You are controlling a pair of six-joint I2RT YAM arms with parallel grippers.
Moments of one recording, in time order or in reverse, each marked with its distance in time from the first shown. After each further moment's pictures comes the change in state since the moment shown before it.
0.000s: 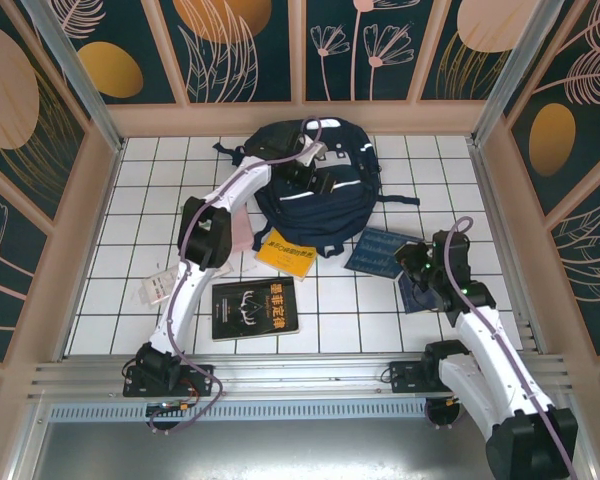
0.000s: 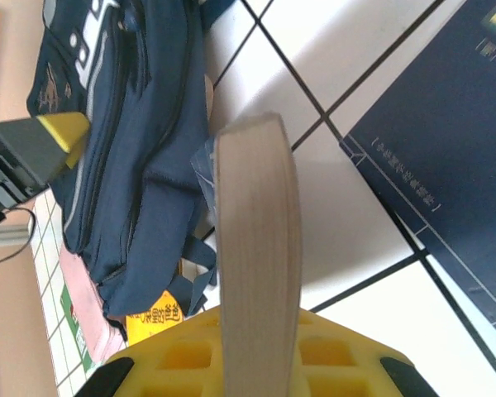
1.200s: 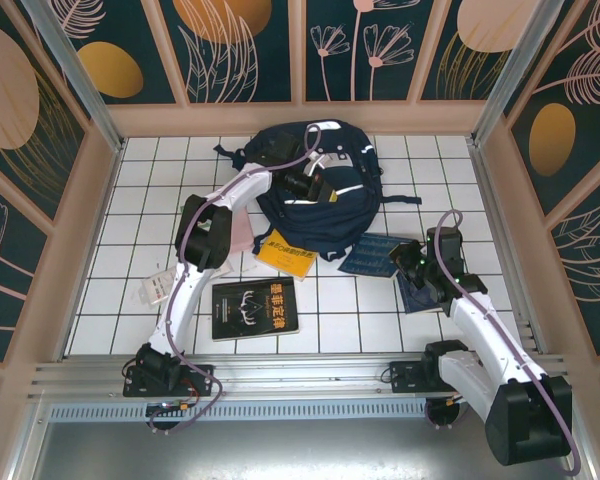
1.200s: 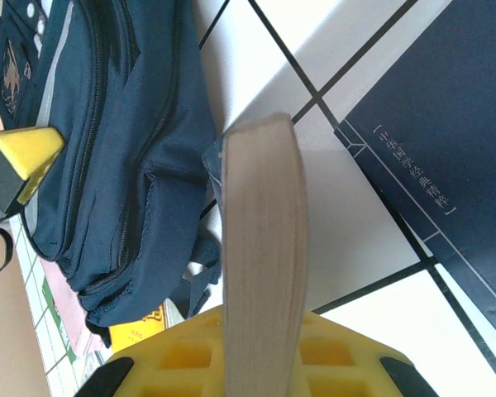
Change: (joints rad) left arm -0.012 -0.049 -0.172 0.080 0.374 -0.117; right arm -0.008 0.135 -0.005 0.088 -0.039 -0.019
